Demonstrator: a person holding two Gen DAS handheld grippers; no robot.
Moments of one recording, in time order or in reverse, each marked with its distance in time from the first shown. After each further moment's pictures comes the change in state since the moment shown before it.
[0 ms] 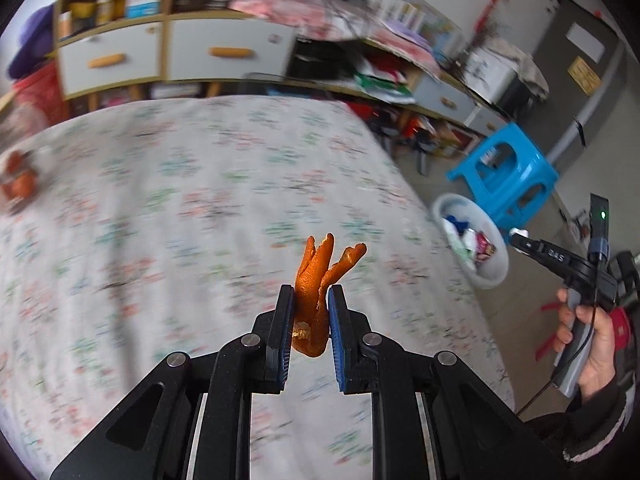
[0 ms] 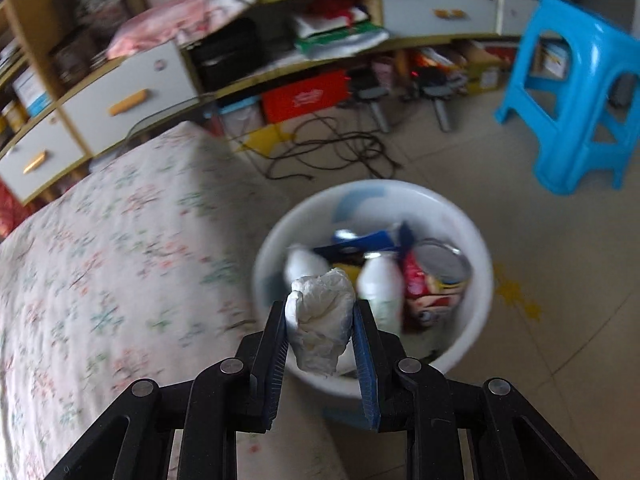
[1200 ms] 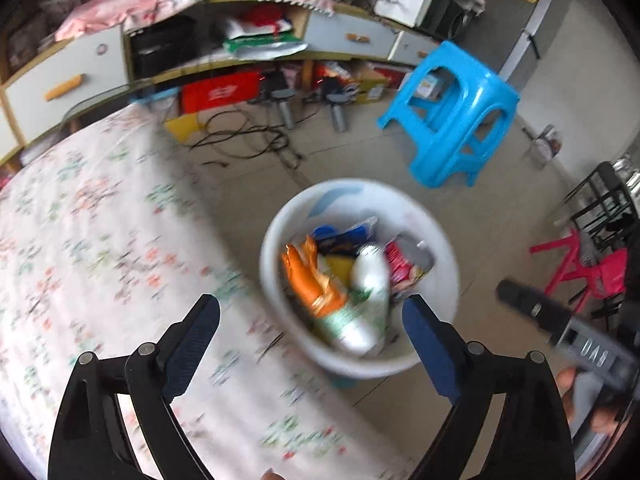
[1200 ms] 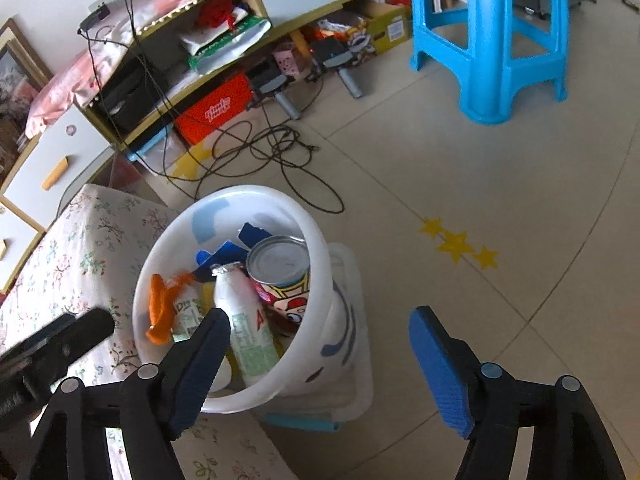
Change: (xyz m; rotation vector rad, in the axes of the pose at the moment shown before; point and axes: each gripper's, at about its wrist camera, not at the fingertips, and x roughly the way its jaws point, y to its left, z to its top) left arm 0.150 -0.204 0.059 0.260 0.127 -0.071; right arm -0.012 -0.105 0.001 0.249 0.027 -0.048
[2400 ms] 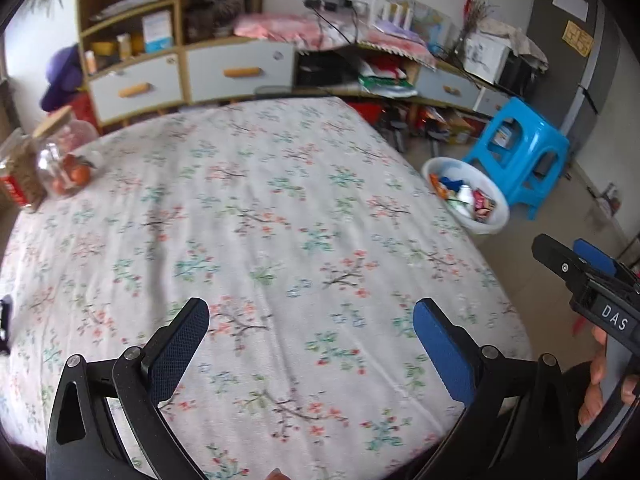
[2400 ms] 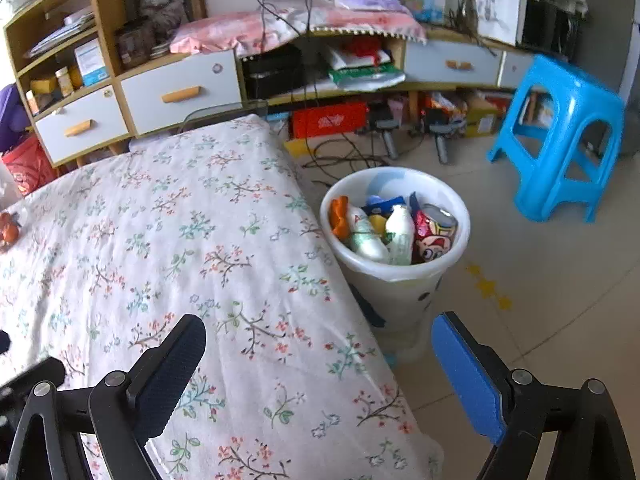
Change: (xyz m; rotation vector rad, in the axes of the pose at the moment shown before) left arm -0.198 0.100 -0.217 -0.189 -0.188 0.276; right arm -0.110 0.148 -0.165 -0.428 -0.188 0.012
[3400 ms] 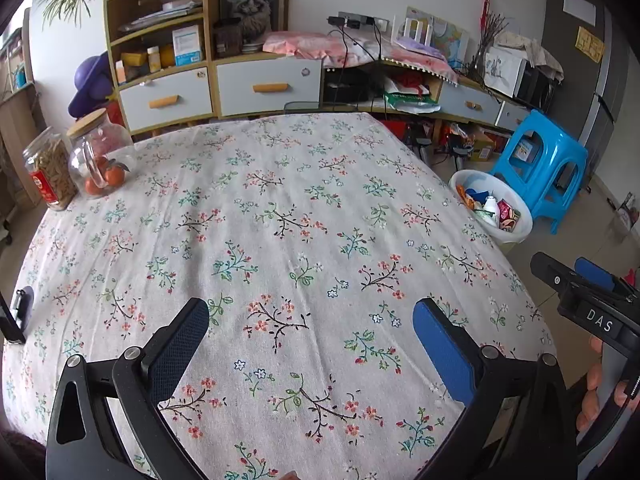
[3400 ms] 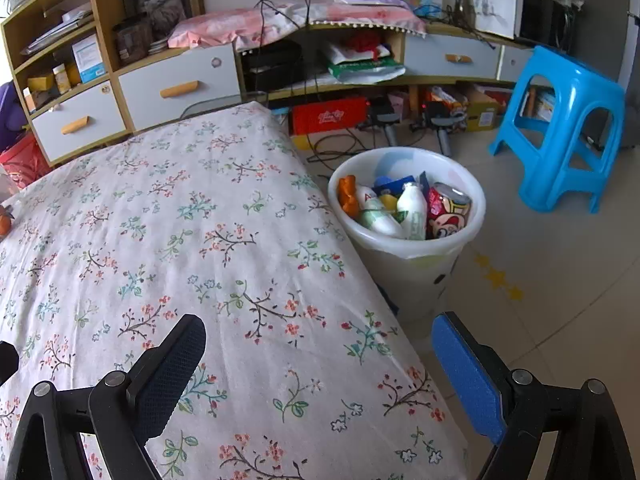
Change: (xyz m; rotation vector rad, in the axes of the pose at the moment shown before) left arm -0.008 0.013 -0.011 -0.020 -0.063 0.079; right arm 0.017 0.006 -0.021 0.029 0.014 0.005
